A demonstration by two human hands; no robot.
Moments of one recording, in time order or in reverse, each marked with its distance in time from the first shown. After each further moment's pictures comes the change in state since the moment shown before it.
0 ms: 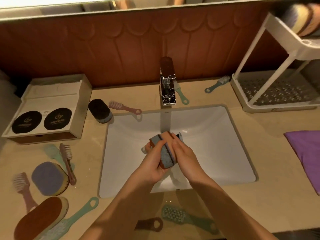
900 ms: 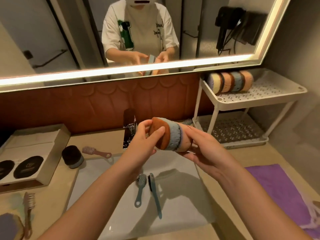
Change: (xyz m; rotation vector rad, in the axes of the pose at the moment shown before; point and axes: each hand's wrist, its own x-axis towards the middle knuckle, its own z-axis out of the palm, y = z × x) left_hand -0.074 0.036 0.161 0.762 -0.178 0.734; right_hand -0.034 -0.148 -0.181 0.358 -0.047 -0.115
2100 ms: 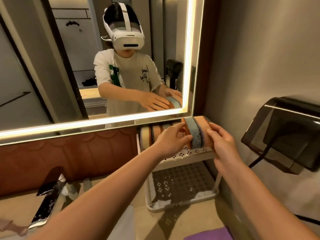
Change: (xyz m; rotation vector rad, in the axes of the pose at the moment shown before) left_hand 0.163 0.119 0.270 0.588 -0.276 0.468; right_hand 0.068 -0.165 -0.238 -0.007 0.530 -0.372
